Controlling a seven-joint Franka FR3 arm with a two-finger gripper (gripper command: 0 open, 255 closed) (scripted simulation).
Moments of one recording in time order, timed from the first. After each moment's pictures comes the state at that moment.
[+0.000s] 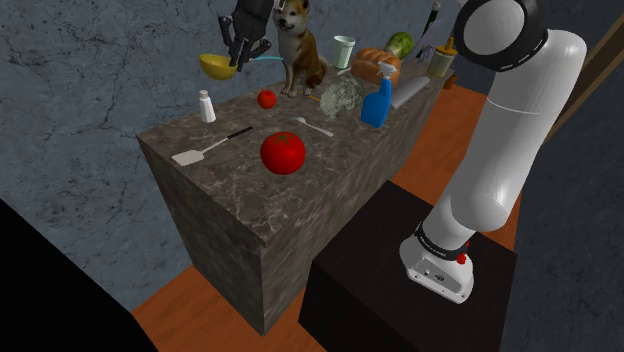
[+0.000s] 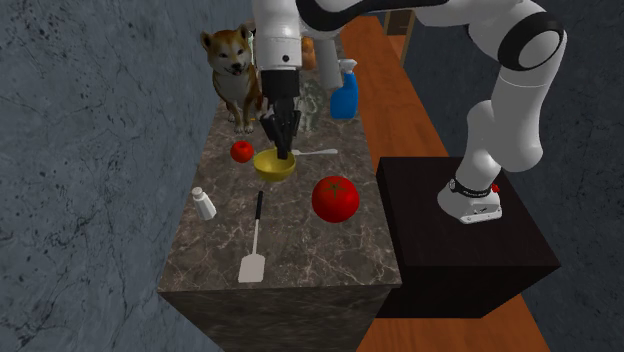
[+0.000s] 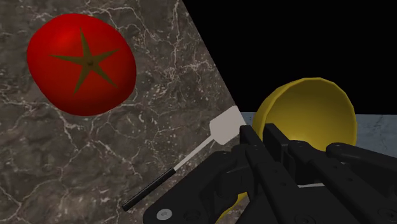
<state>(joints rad) 0.11 0.19 0.00 -1.46 0.53 1.67 0.45</state>
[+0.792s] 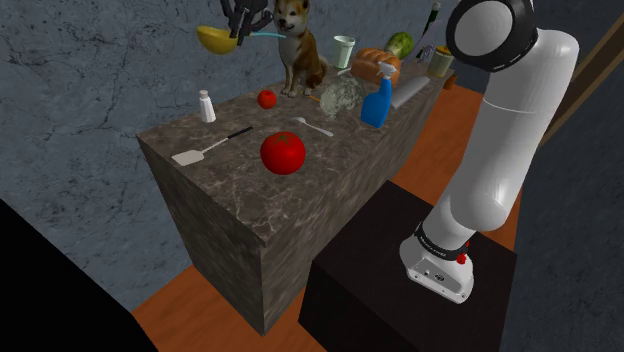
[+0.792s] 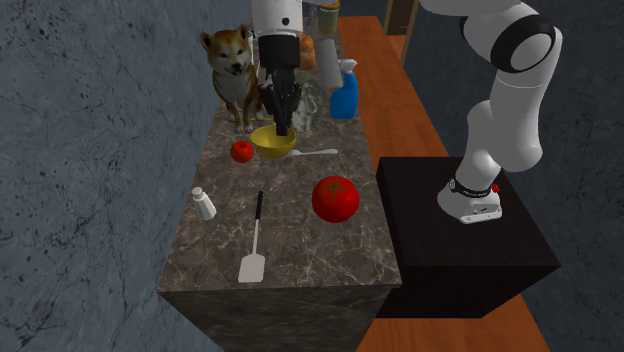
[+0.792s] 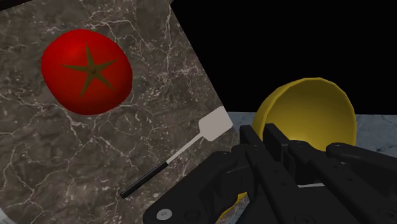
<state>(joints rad) 0.10 0.23 -0.01 -1.27 0.53 1.52 0.52</state>
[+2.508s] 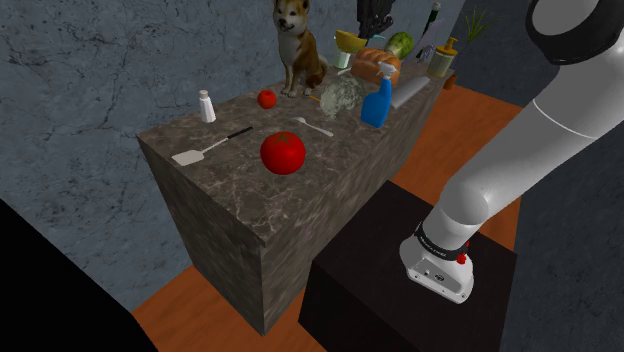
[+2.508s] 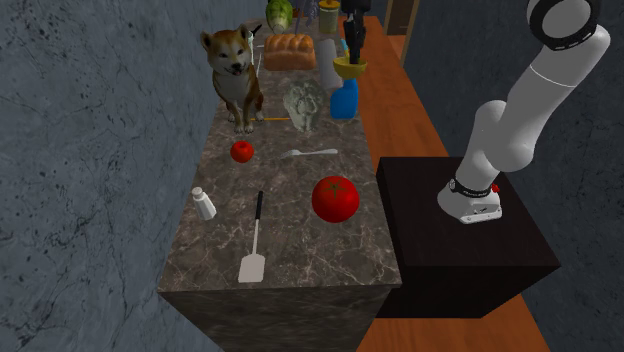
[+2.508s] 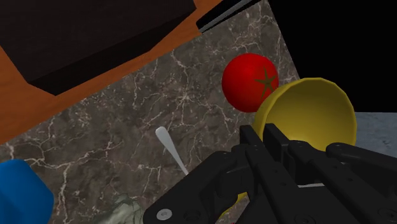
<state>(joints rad) -0.18 -0.15 -0.30 -1.66 0.43 1.27 0.01</state>
